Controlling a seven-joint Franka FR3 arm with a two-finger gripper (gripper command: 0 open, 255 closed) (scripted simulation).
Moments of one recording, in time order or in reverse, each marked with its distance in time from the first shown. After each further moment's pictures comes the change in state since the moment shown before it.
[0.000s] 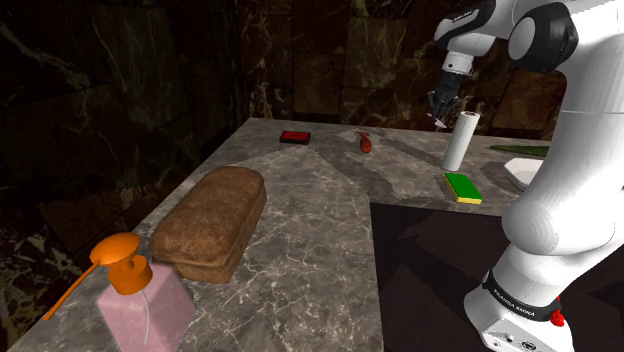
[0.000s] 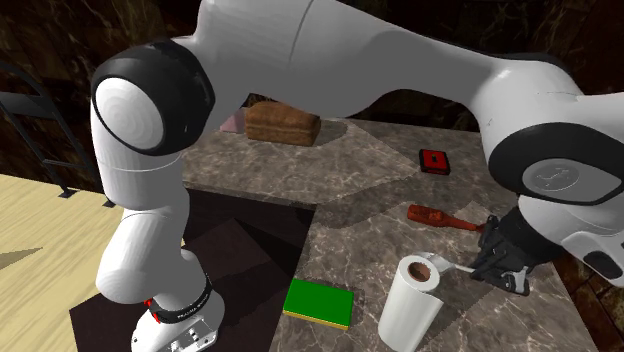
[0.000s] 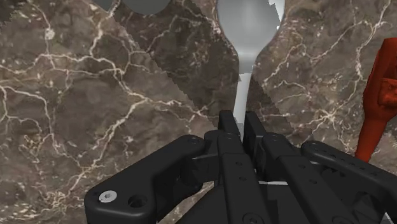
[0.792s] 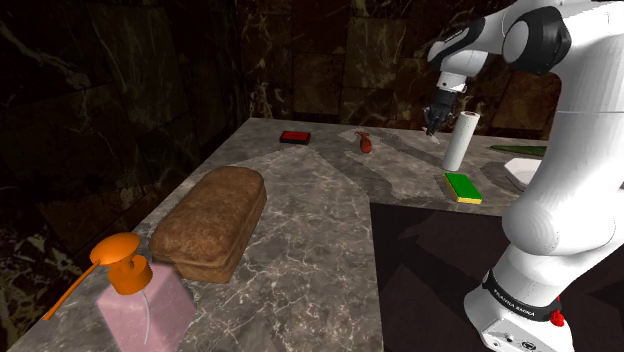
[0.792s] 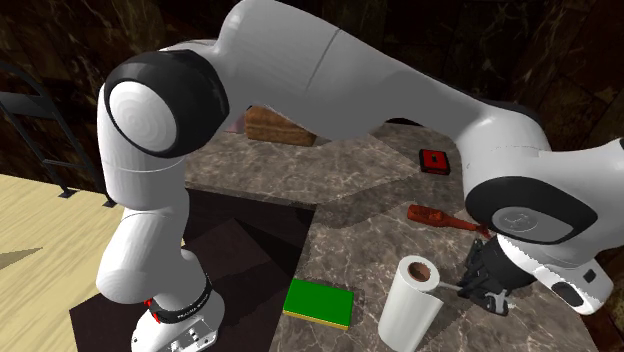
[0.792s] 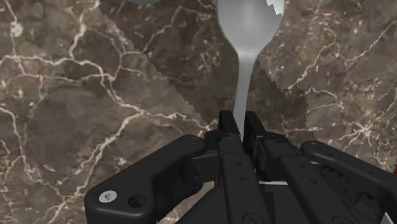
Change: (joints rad) arm 0.005 0.029 0.007 -0.121 0.018 0.146 -0.028
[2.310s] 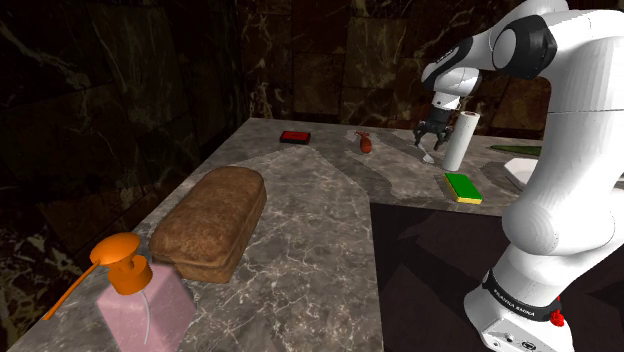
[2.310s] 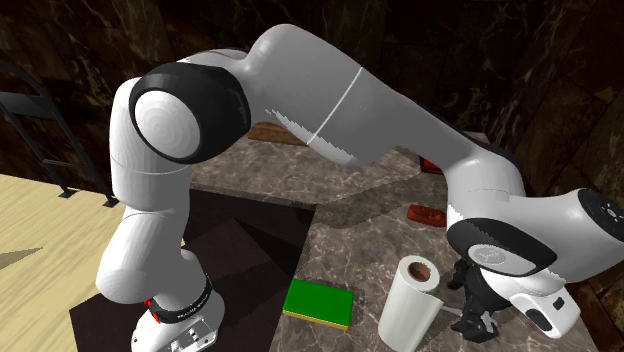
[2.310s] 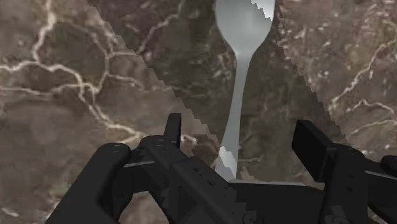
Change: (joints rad) arm -0.005 0.064 0.012 -0.087 0.036 0.143 -0.041
